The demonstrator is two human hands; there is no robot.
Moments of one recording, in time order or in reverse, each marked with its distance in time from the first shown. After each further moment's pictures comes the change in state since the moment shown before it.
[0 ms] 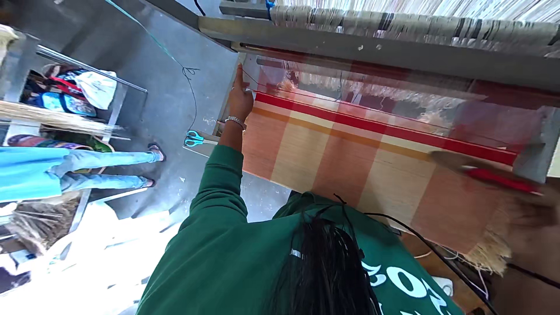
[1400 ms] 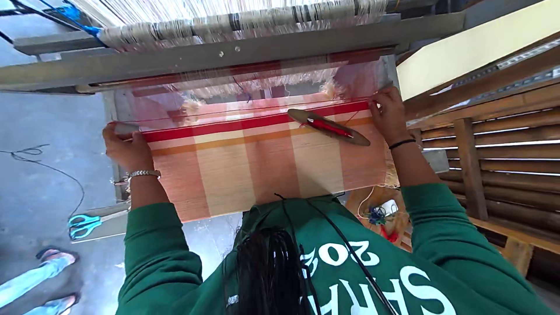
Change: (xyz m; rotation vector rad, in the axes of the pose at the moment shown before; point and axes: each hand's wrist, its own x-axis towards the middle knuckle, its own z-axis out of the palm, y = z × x) left_hand -0.012 0.013 0.032 0.010 0.179 -0.083; right_hand 0.080 0.009 0.033 -1.126 -0.239 -0.649
